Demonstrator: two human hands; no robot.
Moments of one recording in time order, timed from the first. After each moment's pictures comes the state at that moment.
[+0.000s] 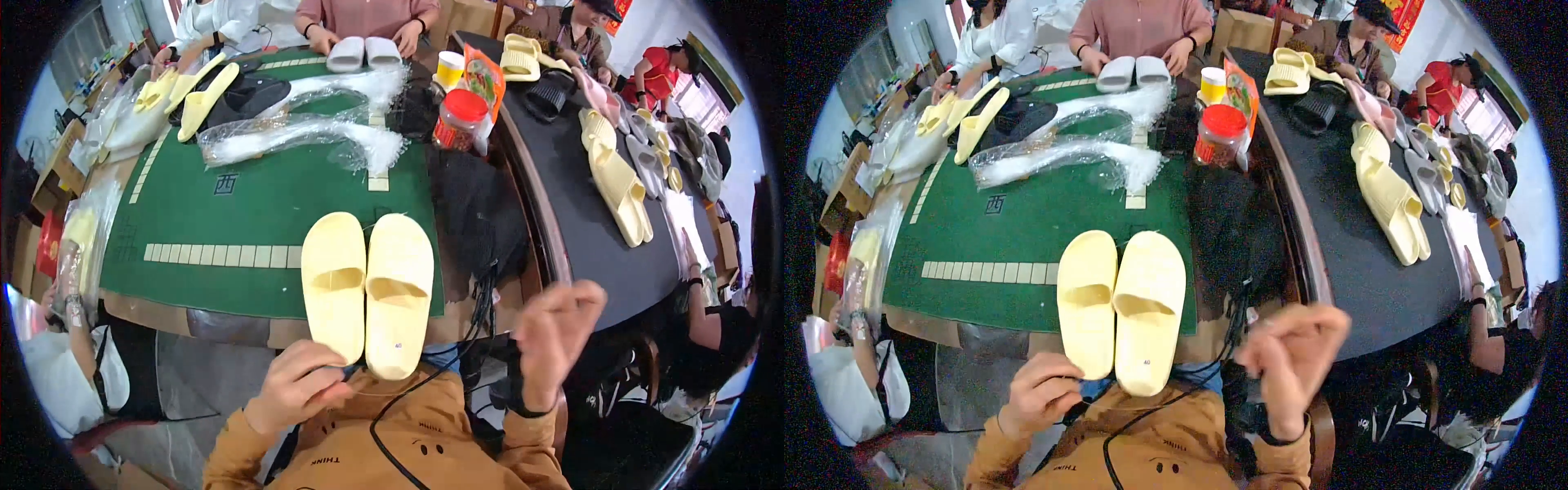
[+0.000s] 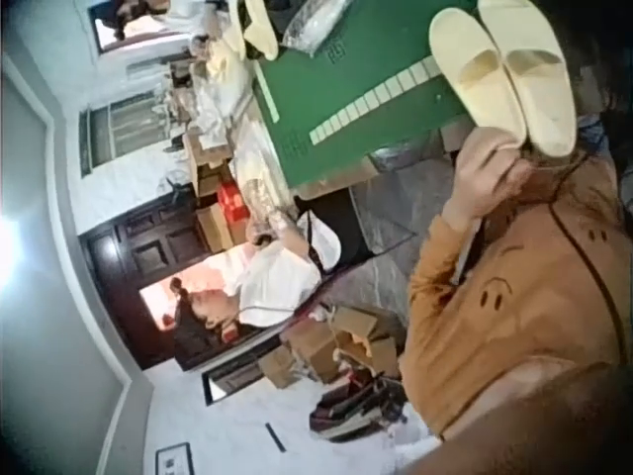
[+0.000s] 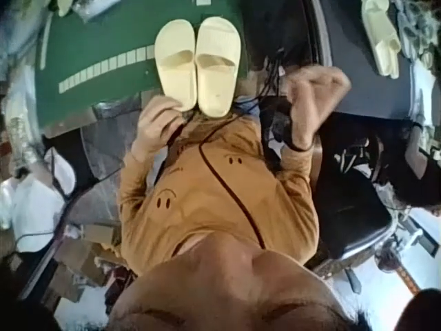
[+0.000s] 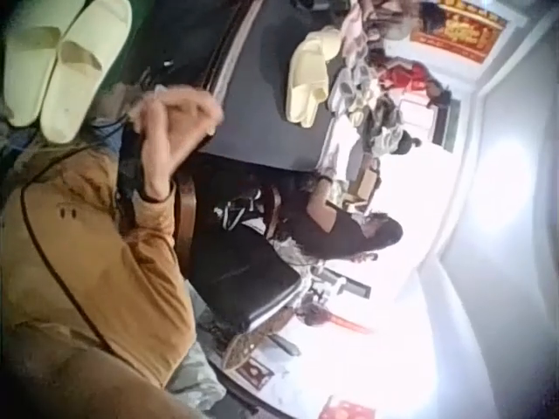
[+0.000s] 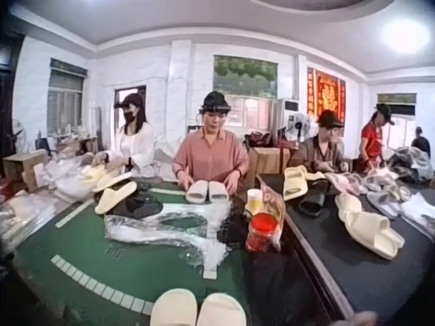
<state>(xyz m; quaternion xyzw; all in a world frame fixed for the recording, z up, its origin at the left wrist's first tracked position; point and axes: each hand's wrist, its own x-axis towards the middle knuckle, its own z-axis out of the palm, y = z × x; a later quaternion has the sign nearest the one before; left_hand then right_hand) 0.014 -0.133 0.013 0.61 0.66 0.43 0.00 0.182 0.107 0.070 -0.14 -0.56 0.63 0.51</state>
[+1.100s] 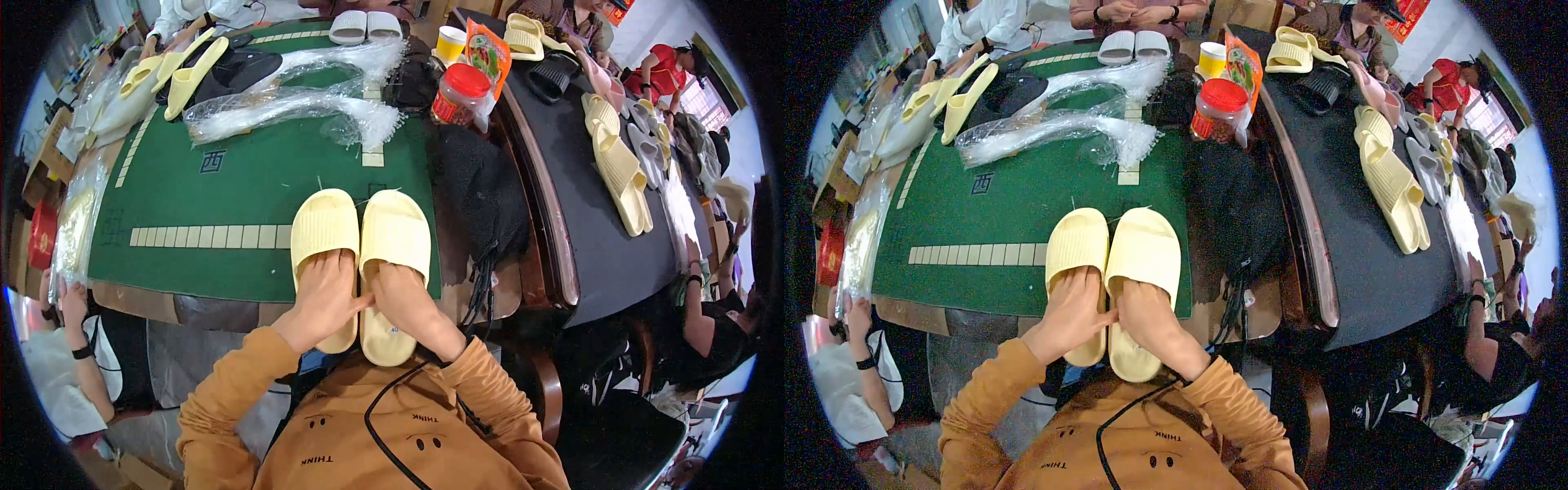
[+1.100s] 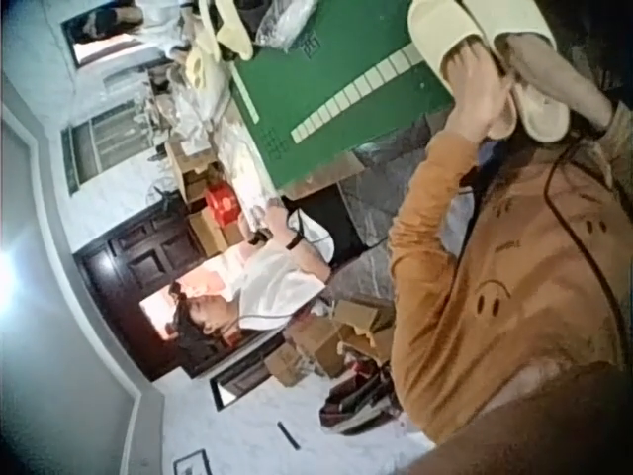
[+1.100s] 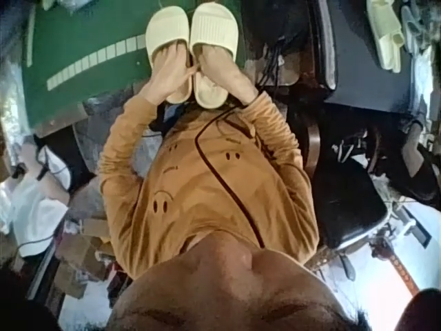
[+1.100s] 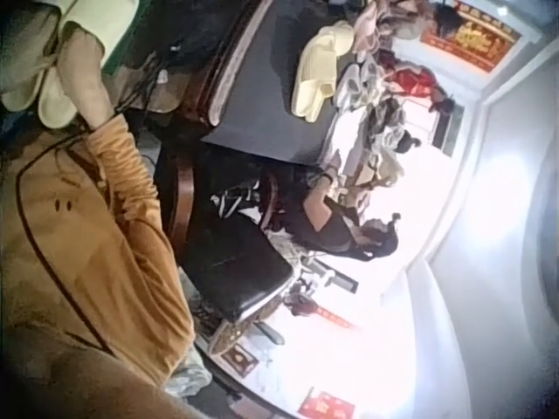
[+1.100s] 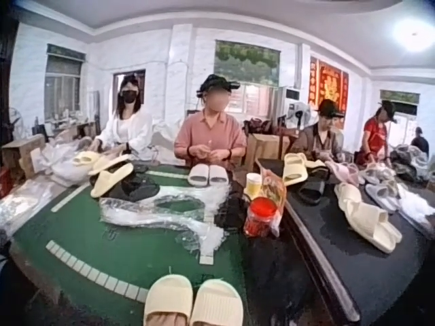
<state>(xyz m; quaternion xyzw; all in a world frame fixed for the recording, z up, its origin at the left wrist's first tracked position) -0.024 -0.045 -0.053 0.54 0.83 0.16 0.04 0.079 0.085 -0.066 -0.08 -0.97 0.23 0.05</state>
